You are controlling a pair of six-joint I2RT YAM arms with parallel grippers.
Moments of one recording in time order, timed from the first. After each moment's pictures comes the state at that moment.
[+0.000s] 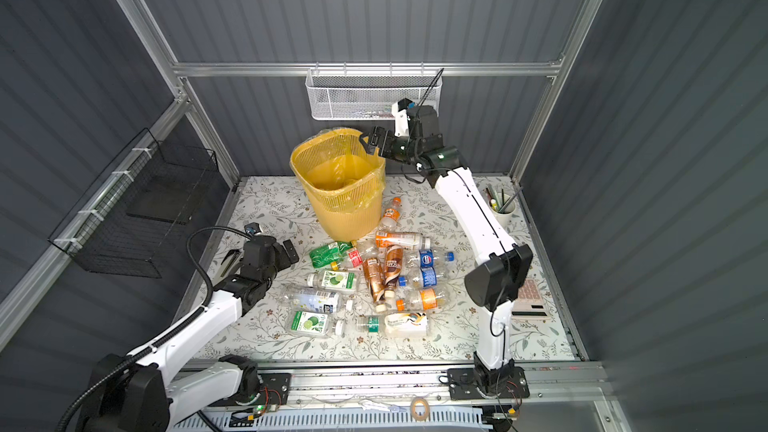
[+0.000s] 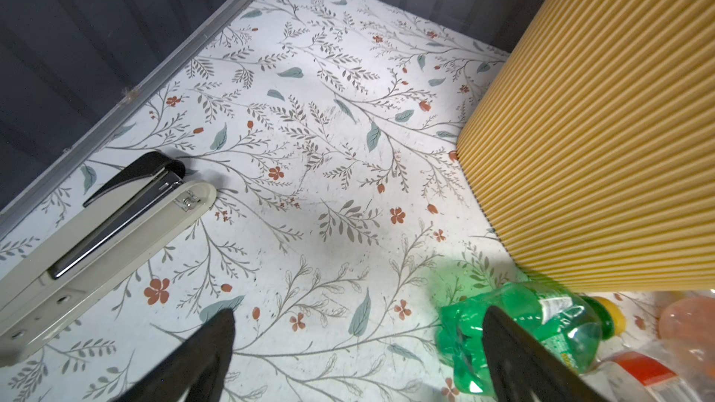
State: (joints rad) left arm -0.33 1.08 0.59 -0.13 -0.40 -0.47; right arm 0.42 1.90 2.15 -0.59 -0.31 0.53
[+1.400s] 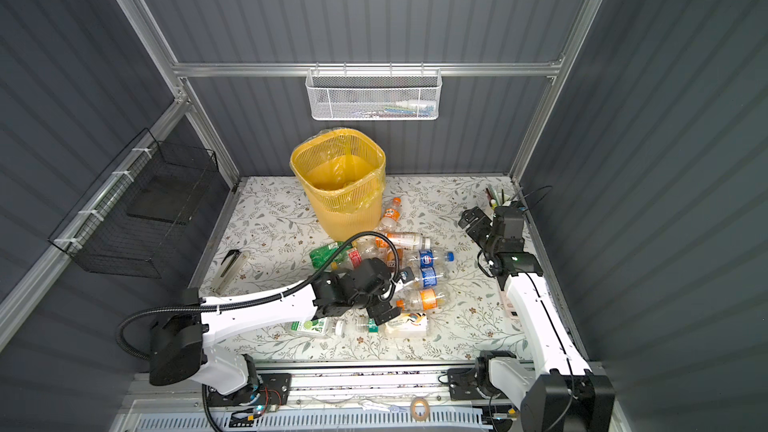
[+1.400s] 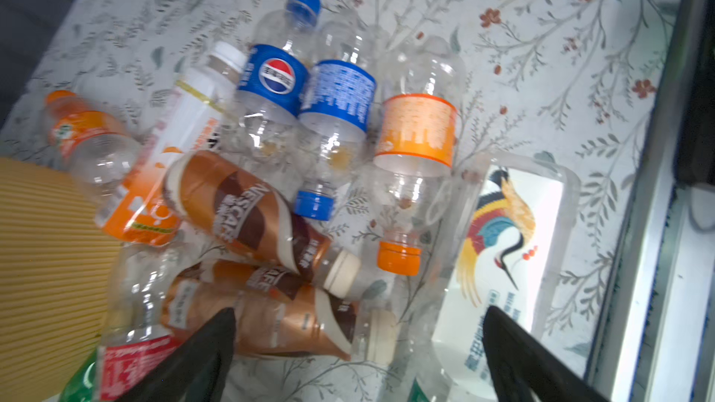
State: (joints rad) left arm -1.17 1.58 1.10 -0.41 -0.09 0.21; right arm -0.02 1.08 0.85 -0.33 -0.07 0.77
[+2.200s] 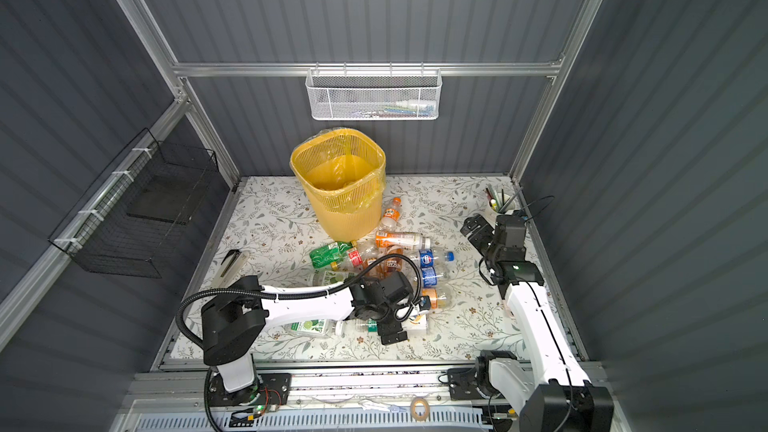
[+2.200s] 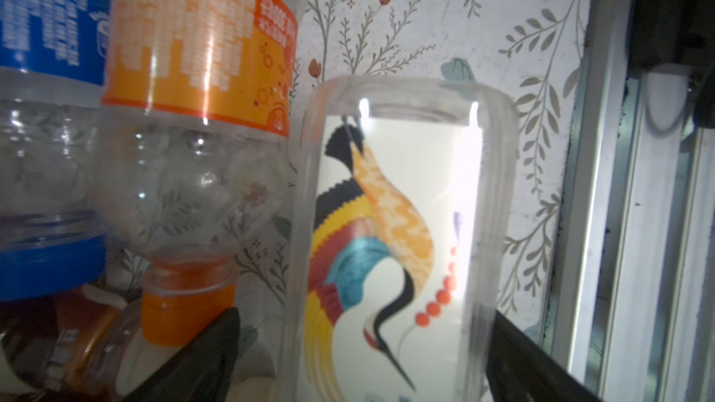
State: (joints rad) left arm -1.21 1.83 1.19 -0.49 0.10 0.28; right arm -0.05 1.01 0.77 -0.32 -0.08 0.78
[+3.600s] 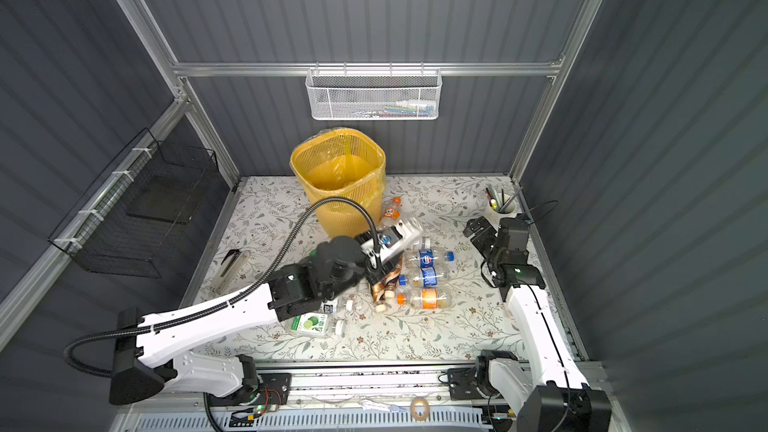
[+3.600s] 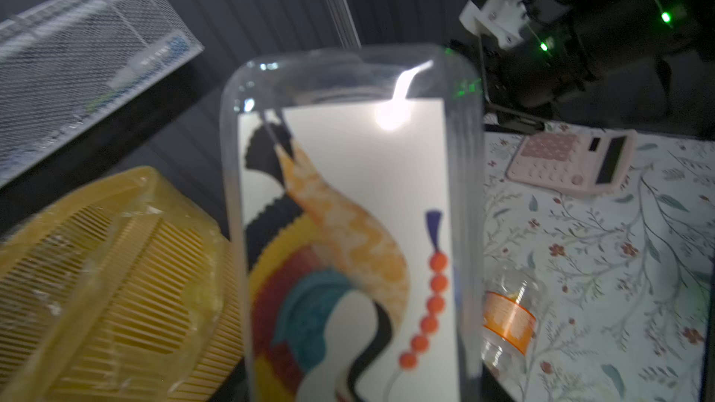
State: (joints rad) left arm -1.13 1.33 1.24 -0.15 -0.37 0.28; right arm -0.08 1.00 0.74 -0.30 -0.12 0.80
